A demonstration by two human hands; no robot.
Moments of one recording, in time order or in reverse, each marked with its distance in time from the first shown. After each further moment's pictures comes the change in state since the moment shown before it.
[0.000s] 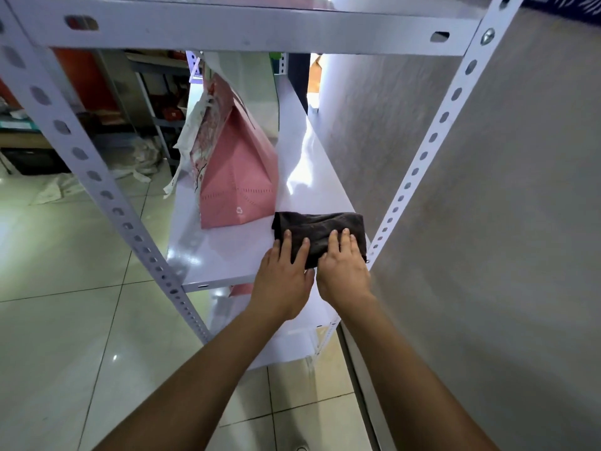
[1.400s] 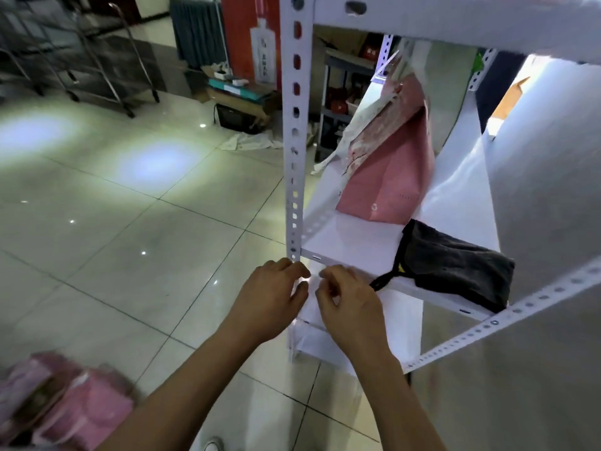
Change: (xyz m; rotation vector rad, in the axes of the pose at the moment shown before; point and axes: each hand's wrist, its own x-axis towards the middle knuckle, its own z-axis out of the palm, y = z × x) left_hand -0.150 -0.076 -0.052 -0.197 0.252 -0.422; right_hand -0.064 -0.103 0.028 0.711 0.207 -0.602
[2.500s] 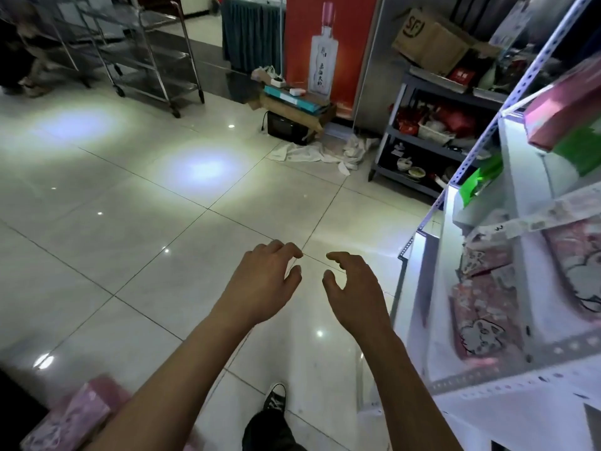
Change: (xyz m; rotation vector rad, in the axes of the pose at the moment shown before) left_hand 0.061 -0.377 -0.187 -0.004 0.035 -0.126; right_hand 0.173 -0.228 0.307 0.057 -0.147 0.016
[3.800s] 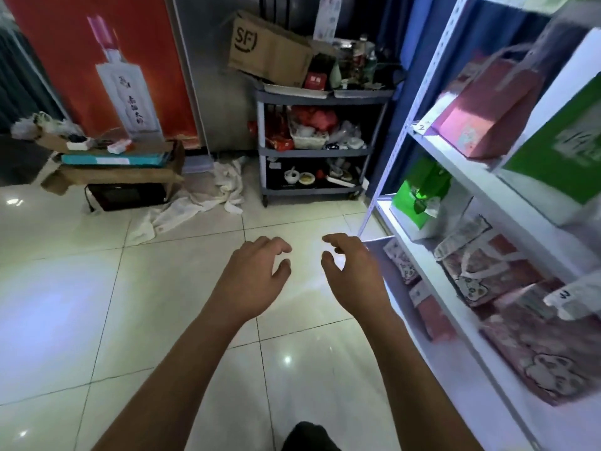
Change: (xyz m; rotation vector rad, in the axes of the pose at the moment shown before) left_hand 0.577 -0.153 -0.061 -0.160 -0.273 0.545; right_hand 0.490 -0.037 0.066 -0.085 0.531 0.454
